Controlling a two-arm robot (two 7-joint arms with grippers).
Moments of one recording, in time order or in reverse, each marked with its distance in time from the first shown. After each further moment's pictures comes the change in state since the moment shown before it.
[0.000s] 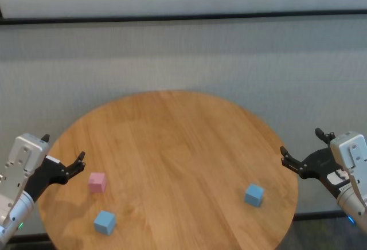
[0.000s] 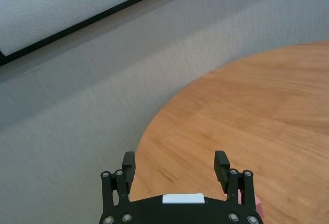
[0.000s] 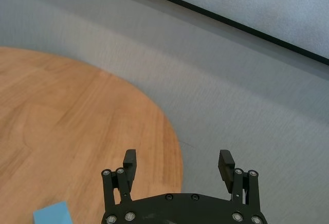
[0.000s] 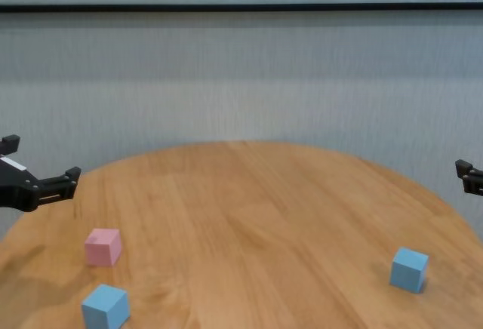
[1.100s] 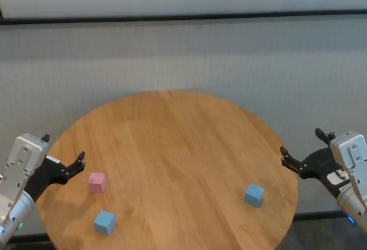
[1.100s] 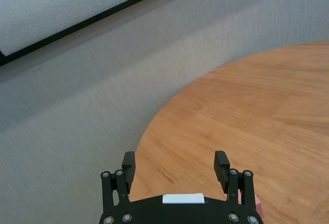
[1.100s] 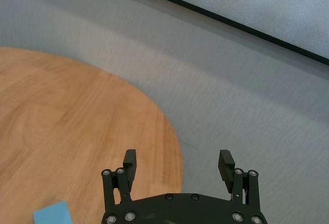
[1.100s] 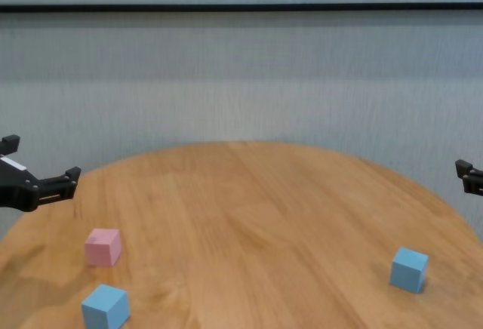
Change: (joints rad) left arm 0.000 0.000 0.000 0.000 0.000 0.000 0.000; right arm 0.000 0.000 0.000 0.000 0.000 0.000 0.000
